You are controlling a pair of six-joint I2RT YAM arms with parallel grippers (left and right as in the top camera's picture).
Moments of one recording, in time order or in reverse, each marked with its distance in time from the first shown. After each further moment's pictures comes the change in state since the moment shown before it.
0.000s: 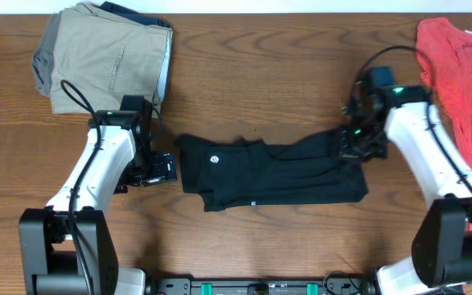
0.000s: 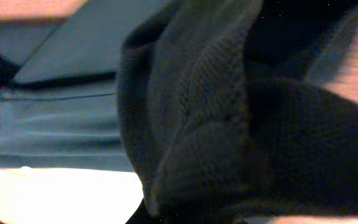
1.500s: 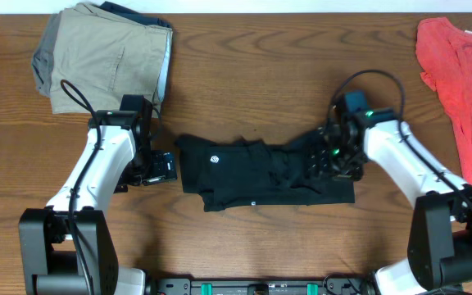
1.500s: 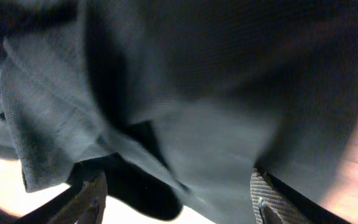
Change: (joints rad) left arm 0.000 0.000 0.000 0.007 0.000 0.000; right arm 0.077 0.000 -0.200 0.187 -0.113 0.031
